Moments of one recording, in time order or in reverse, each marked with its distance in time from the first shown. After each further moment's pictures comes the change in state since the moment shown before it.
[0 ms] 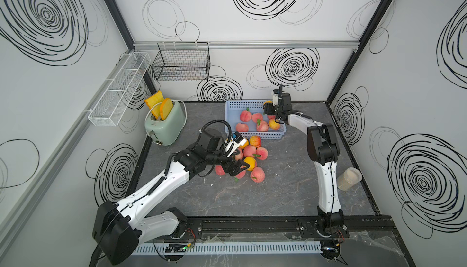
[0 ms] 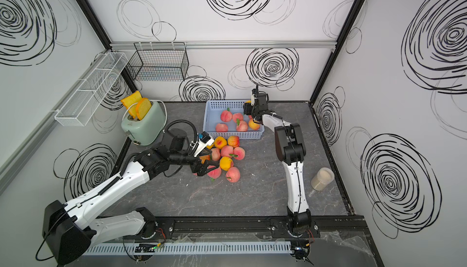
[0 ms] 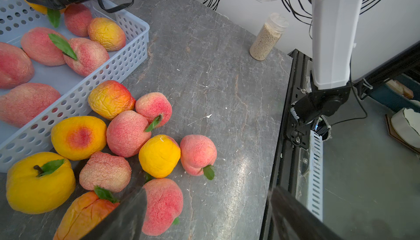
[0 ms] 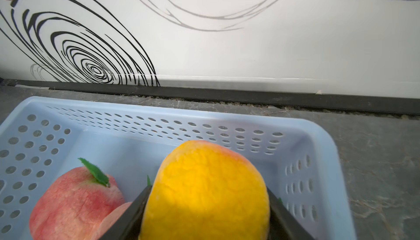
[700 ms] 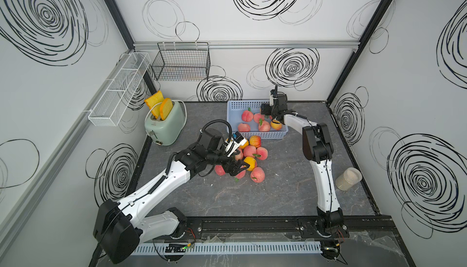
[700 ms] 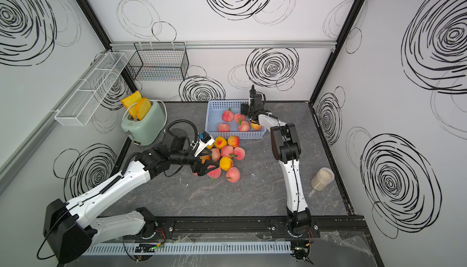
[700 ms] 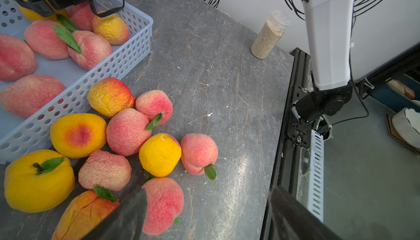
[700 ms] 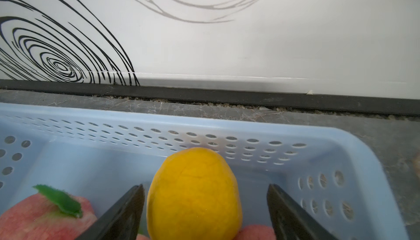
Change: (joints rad) left arm 0.003 0.009 0.000 0.000 0.000 0.000; right arm 0.031 0.082 0.098 -0.032 0.108 -0.015
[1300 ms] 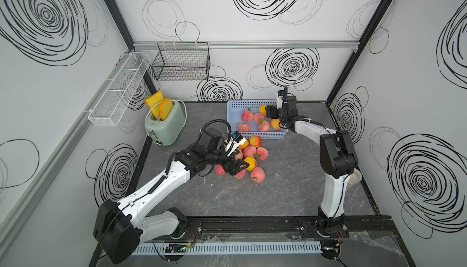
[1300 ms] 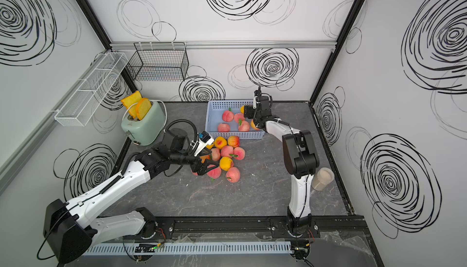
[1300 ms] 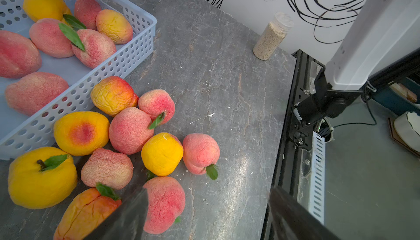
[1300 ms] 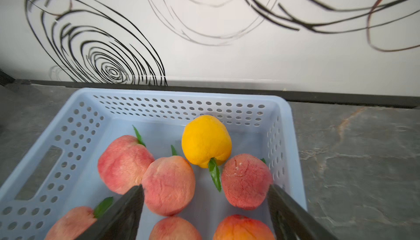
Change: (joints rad) left arm 0.007 0.000 0.000 0.001 -0.008 -0.012; right arm 0.012 -0.475 -0.520 0.144 -0.022 0.007
